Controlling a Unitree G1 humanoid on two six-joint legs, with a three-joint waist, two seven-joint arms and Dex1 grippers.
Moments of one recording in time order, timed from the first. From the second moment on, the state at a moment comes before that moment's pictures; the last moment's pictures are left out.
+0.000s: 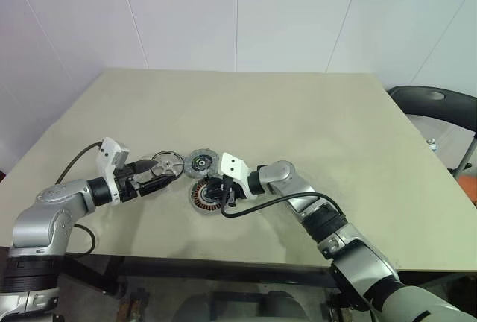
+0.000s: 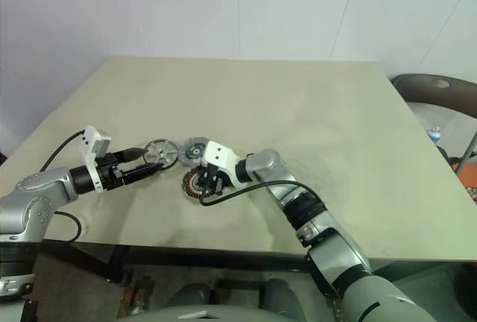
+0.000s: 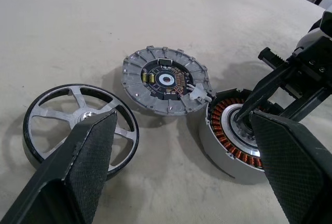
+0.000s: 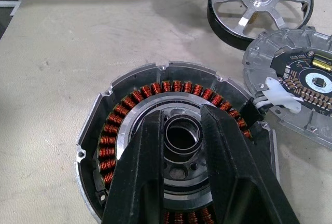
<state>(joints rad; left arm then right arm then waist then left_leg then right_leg) -0.19 0.71 0.20 -0.02 -0.55 0.62 -0.94 -0.68 -0.18 0.46 0.43 0.01 0.29 1.00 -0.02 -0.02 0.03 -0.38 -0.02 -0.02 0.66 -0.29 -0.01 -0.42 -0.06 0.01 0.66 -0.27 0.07</state>
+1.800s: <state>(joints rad) -0.08 0.59 0.36 0.10 -0.50 0.53 -0.67 -0.71 -0.16 0.30 0.39 0.14 0.49 0.98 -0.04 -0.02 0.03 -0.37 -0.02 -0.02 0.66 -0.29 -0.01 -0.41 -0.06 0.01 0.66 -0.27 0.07</state>
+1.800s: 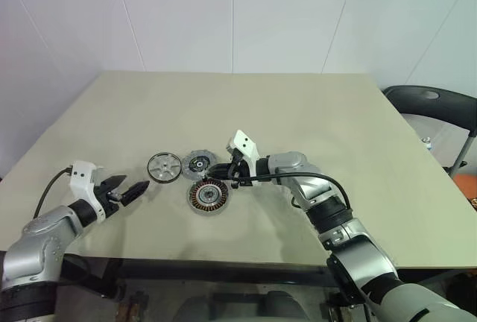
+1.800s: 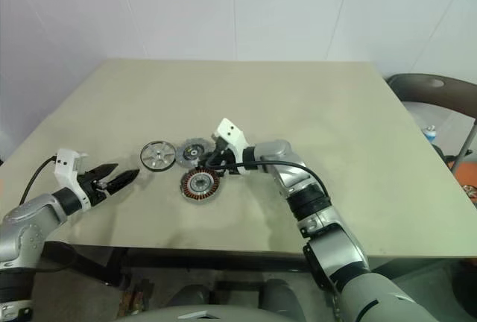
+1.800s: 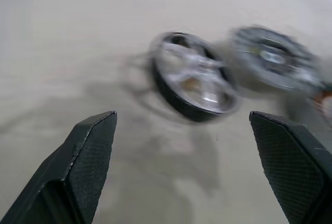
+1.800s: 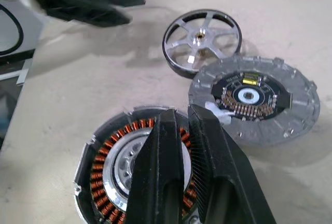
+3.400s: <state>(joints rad) -0.37 0.45 0.25 0.49 -0.43 0.45 -0.70 -0.67 -0.18 0.30 0.39 0.12 0.47 0.91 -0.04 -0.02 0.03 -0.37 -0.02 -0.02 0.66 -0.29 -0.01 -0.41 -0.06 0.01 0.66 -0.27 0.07</state>
